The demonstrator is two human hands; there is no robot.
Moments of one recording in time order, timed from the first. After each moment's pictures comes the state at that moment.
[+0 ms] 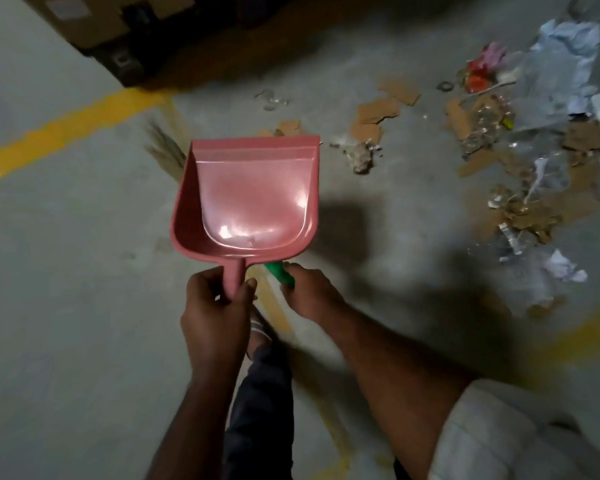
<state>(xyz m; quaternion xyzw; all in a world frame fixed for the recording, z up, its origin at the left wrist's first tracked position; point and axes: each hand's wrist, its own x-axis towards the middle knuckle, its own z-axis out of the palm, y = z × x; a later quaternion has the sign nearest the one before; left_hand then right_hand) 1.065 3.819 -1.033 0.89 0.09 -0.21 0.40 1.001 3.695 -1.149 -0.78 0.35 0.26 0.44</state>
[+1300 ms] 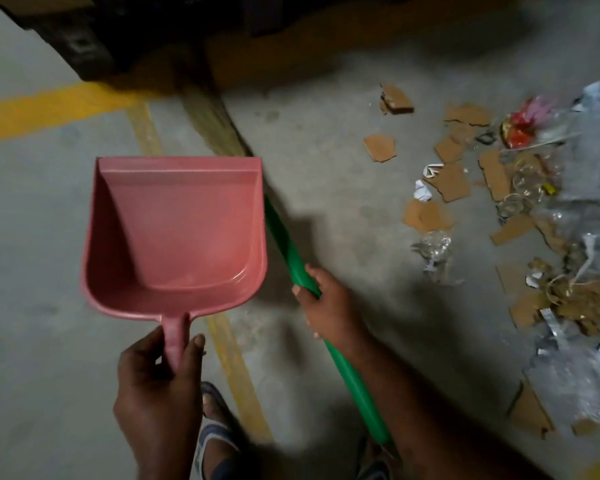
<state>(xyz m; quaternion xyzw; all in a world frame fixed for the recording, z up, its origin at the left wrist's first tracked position) 1.141 3.803 -1.231 0.88 0.21 -0.10 0.41 1.092 3.602 -1.322 -0.71 0.47 0.10 0.52</state>
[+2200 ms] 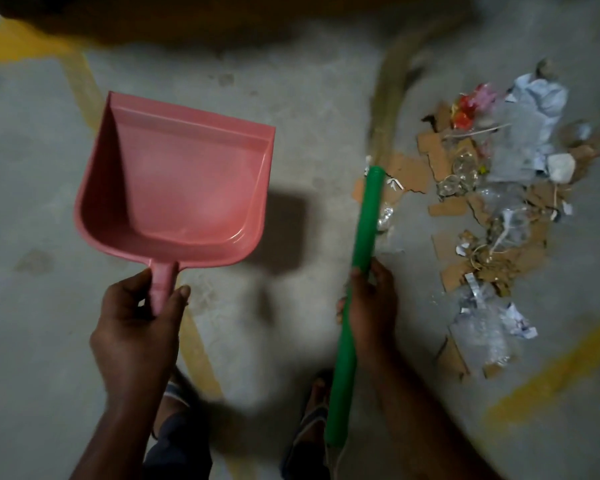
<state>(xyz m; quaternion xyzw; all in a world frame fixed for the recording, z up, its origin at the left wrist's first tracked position) 1.115 3.776 -1.213 0.87 0.12 -0.17 0.44 0.979 3.559 -1.244 -0.56 0.65 -0.11 0.50</state>
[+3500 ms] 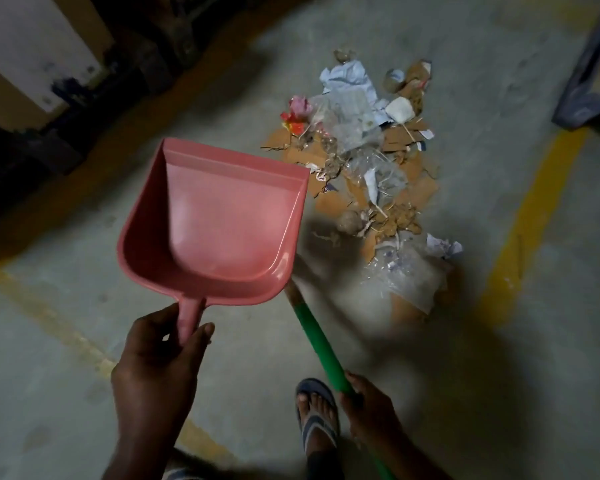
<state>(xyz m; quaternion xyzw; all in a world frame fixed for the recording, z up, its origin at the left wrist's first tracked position) 0.989 3.606 -1.047 0.86 -0.17 -0.25 0.41 0.694 3.573 -1.196 -0.53 0.67 0.09 0.51</state>
